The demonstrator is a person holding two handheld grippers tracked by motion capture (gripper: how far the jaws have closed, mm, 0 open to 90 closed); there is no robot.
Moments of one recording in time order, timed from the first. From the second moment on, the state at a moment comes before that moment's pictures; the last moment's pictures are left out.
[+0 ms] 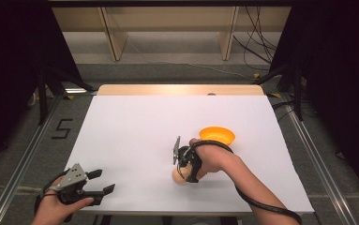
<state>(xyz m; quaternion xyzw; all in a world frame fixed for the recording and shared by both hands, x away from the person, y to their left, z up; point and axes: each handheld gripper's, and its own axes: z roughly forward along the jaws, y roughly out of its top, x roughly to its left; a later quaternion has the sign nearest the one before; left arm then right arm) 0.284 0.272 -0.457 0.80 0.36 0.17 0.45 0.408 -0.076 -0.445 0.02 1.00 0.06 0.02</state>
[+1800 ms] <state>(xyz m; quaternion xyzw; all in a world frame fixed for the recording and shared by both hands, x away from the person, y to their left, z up) 0.283 0.272 -0.456 0.80 0.36 0.17 0.45 0.417 -0.064 -0.458 0.09 0.99 0.04 -0.02</state>
